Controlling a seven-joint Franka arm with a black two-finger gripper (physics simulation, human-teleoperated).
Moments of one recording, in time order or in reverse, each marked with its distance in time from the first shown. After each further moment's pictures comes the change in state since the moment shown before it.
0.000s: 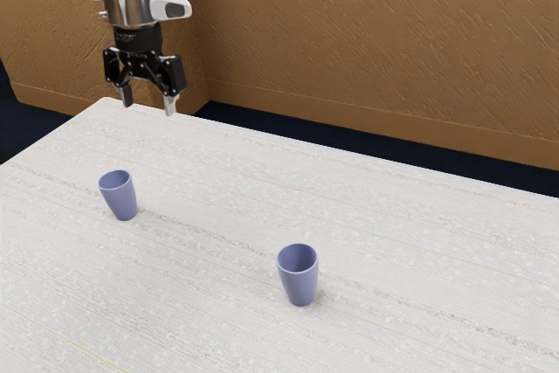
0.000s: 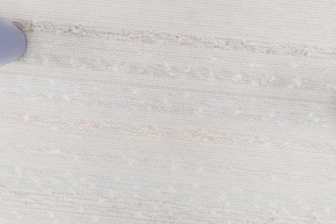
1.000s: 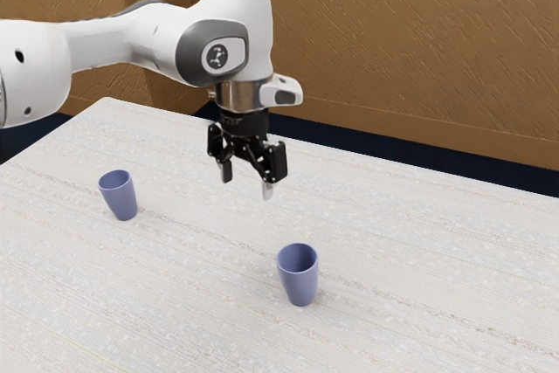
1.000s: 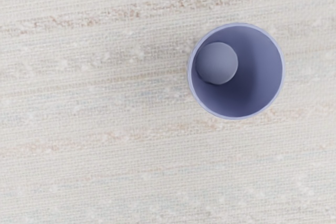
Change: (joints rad) arm -0.199 0.036 -0.140 -0.226 -0.048 0.233 -0.098
